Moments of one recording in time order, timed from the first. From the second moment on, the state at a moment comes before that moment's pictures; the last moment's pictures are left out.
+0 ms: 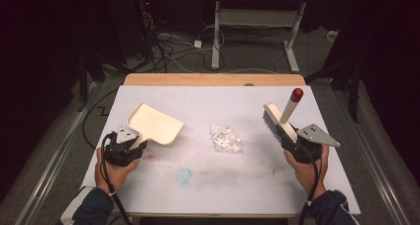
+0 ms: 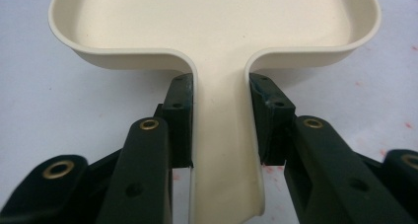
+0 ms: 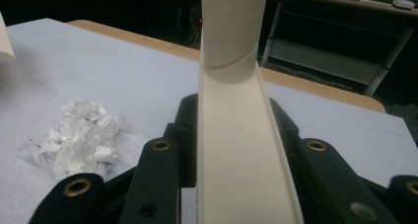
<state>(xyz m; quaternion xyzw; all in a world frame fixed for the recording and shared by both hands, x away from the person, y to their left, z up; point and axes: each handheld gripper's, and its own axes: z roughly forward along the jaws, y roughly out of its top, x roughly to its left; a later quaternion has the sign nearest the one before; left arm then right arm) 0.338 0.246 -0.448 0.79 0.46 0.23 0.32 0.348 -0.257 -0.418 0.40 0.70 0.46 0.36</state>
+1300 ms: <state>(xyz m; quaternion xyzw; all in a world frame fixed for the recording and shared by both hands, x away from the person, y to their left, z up) 0.311 0.187 -0.456 0.89 0.34 0.12 0.29 0.372 -0.254 -0.432 0.43 0.70 0.46 0.34</state>
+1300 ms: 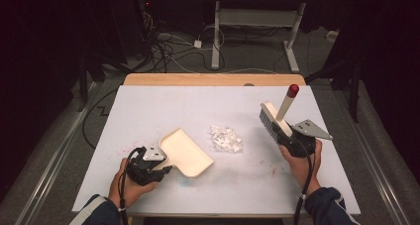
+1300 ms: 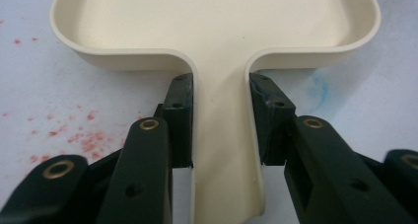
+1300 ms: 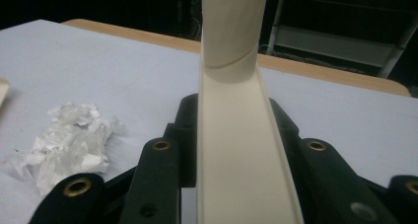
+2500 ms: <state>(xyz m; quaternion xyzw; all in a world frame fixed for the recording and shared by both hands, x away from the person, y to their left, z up) 0.320 0.180 -0.463 0.89 0.34 0.09 0.29 0.429 -0.215 -0.451 0.46 0.70 0.47 0.29</state>
